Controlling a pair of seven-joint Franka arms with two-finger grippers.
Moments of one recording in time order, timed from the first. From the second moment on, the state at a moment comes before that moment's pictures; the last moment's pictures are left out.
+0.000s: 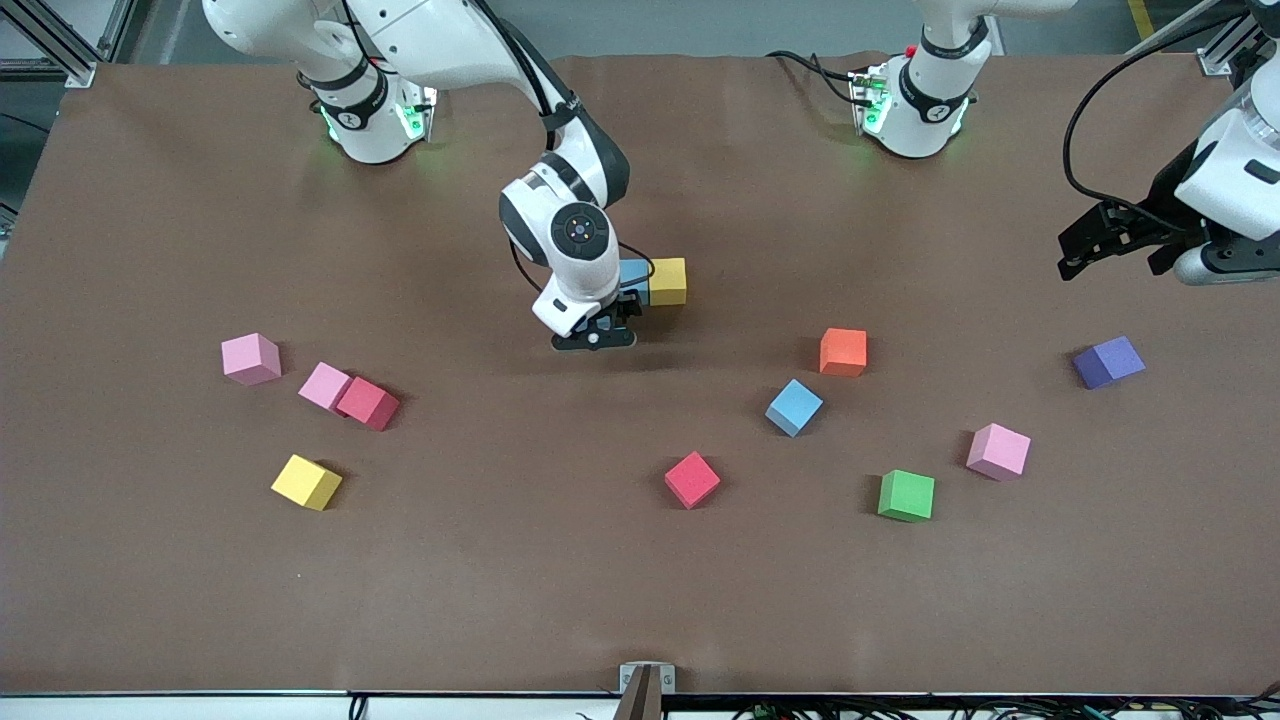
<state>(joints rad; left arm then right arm) -0.13 -0.05 0.03 -1.65 0.01 1.65 -0.15 0.88 0.55 -0.11 -1.82 0.14 2.30 0.63</state>
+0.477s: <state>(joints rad) -0.13 -0.06 0.03 -1.65 0.01 1.65 -0.15 0.70 0.47 -0.15 -1.77 0.14 2.22 0.63</state>
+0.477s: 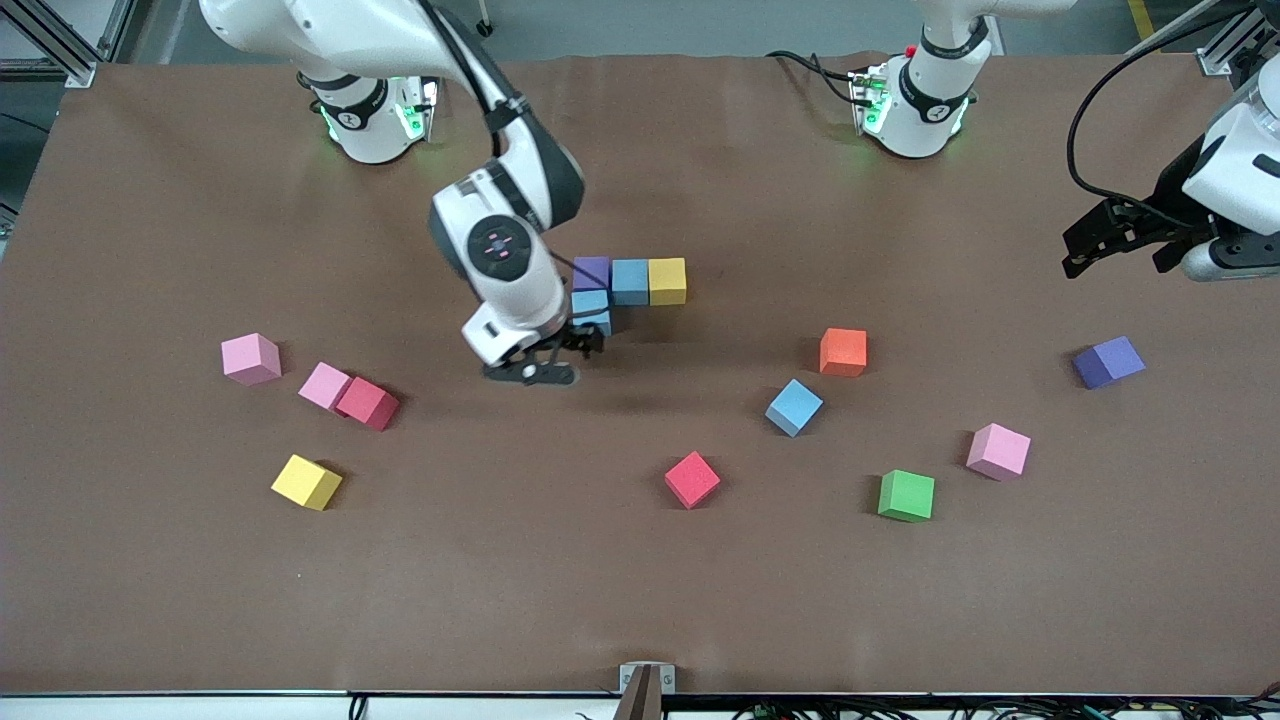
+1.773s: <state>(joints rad) -0.13 -0.06 0.03 -1.65 0.01 1.65 -0.15 0.11 0.60 -0.18 -1.59 0.03 2.18 0.40</state>
